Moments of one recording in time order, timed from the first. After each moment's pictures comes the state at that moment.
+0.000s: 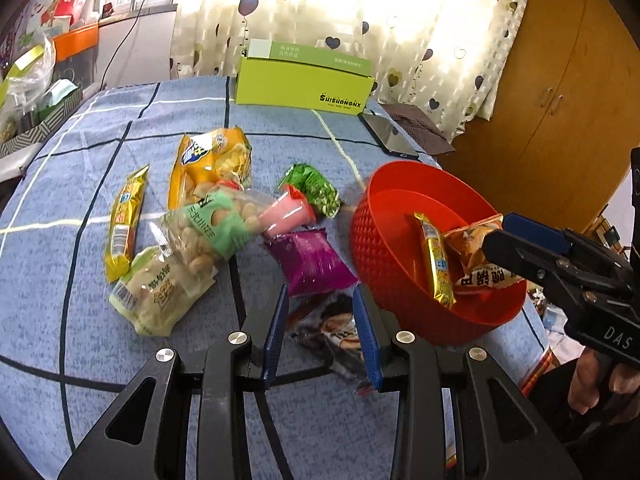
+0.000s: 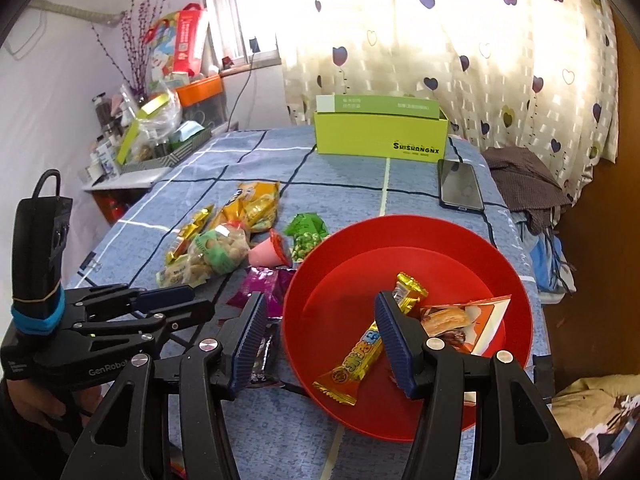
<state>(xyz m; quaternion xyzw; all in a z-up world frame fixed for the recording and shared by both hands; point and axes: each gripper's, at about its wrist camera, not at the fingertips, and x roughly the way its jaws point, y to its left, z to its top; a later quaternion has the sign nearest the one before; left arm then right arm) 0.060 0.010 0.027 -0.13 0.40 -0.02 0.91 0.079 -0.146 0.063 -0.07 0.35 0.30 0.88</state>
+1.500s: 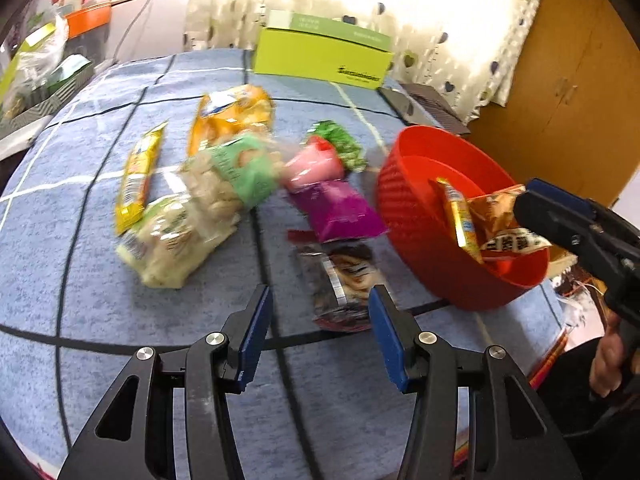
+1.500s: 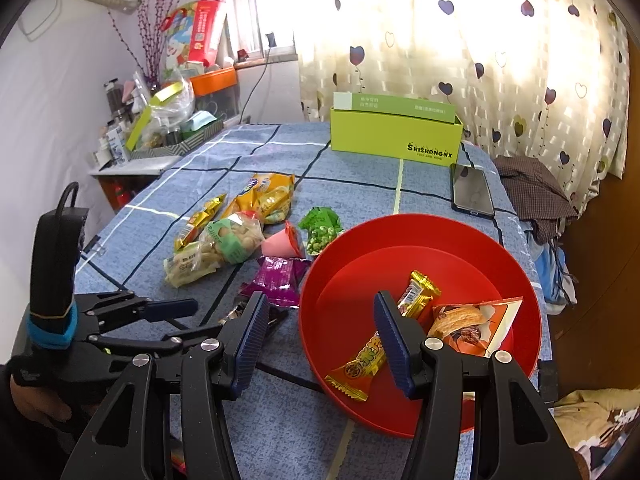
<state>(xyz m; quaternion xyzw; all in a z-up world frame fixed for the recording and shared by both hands) 0.048 0.011 0.002 -0.13 0.43 -0.01 0.89 0.070 -0.139 0.059 -0.09 0.35 0.31 0.88</state>
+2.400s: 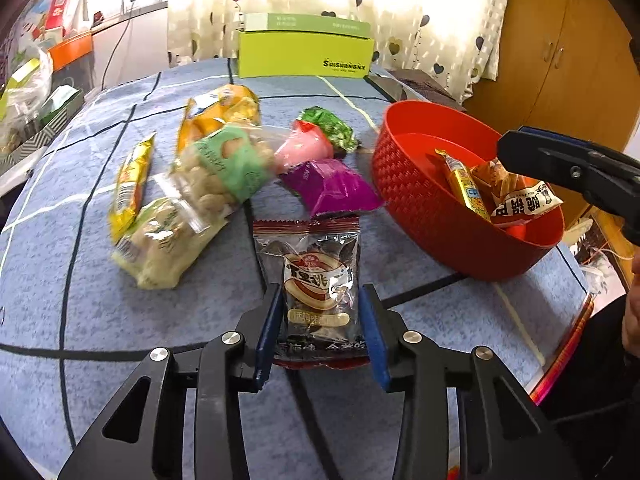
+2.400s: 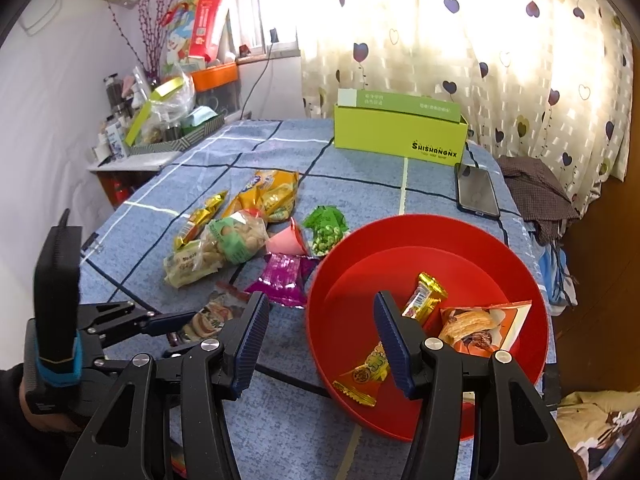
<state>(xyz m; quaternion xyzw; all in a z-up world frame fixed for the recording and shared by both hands) 0.038 0.002 -0.010 -0.07 0.43 -0.01 0.90 0.070 -0.127 0.056 -0.10 0.35 0.31 0.88</state>
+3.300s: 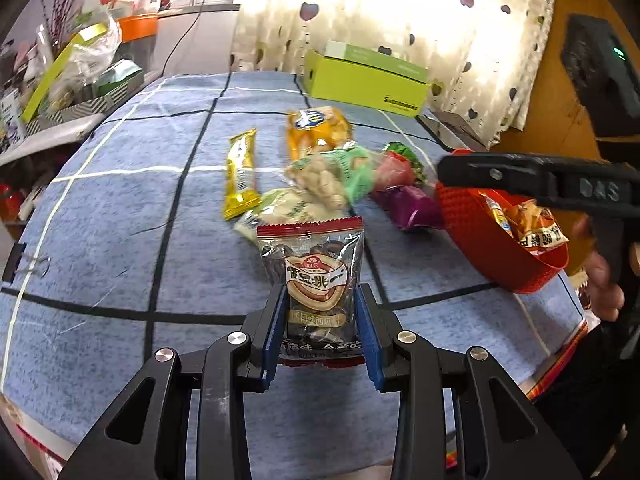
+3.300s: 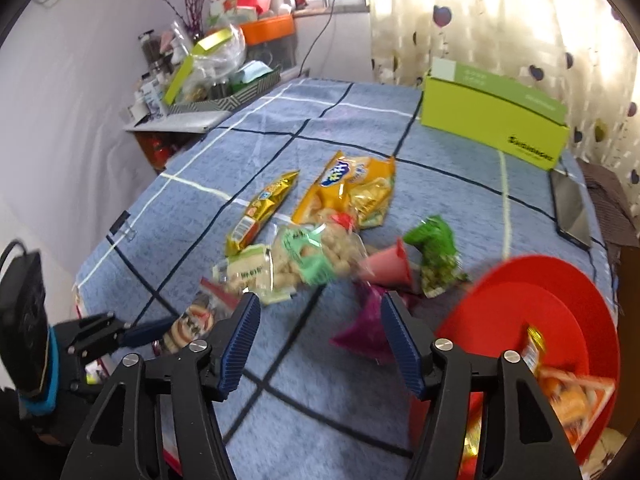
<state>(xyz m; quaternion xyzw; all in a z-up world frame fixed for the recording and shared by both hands) -0.017 0.075 -0.002 -0.13 0.39 0.04 0.91 0.109 -0.014 0.045 -0.14 0.42 0.39 0.81</state>
